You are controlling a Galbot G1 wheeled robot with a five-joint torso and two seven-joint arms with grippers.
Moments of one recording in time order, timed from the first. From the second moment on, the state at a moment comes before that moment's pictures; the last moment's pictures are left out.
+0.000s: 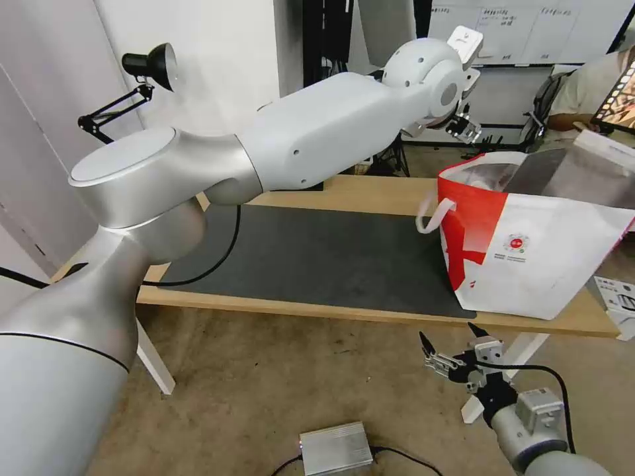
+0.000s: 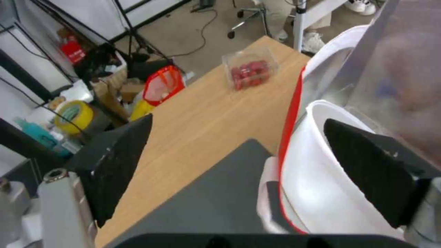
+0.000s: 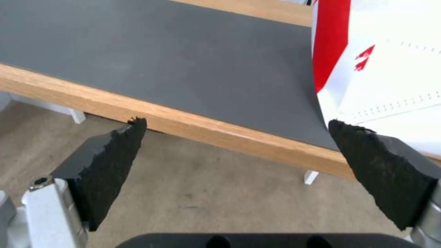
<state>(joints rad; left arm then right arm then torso) -0.58 -1.59 0.83 -1.05 -1.51 0.74 -0.38 -1.81 0.74 0.47 2.34 0.55 -0.13 0.44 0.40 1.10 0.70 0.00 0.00</state>
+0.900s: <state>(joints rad) -0.43 -1.28 0.75 -1.42 -1.59 0.74 -0.61 -1.81 0.74 0.47 2.34 0.55 -0.13 0.44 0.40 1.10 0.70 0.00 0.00</state>
